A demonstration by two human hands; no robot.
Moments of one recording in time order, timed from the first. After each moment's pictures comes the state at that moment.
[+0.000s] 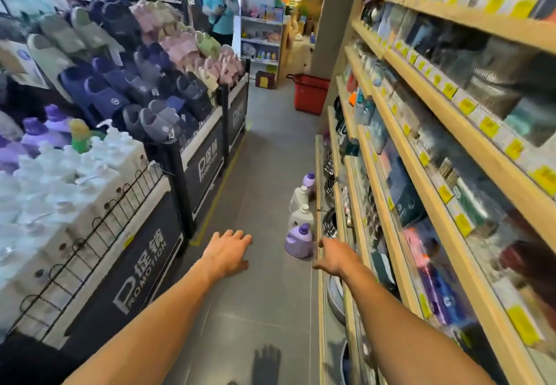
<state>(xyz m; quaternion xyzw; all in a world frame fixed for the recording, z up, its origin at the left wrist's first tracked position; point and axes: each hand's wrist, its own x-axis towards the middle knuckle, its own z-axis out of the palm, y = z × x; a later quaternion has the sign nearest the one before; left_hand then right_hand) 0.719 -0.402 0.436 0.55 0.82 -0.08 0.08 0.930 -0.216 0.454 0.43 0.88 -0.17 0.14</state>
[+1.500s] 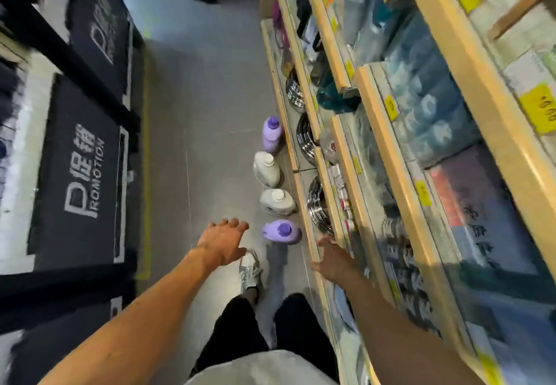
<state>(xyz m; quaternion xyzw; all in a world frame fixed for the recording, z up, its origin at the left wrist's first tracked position) 0.410 0.196 0.236 0.62 0.70 -0.18 0.31 0.694 0.273 0.219 0.59 0.67 -0.41 0.22</state>
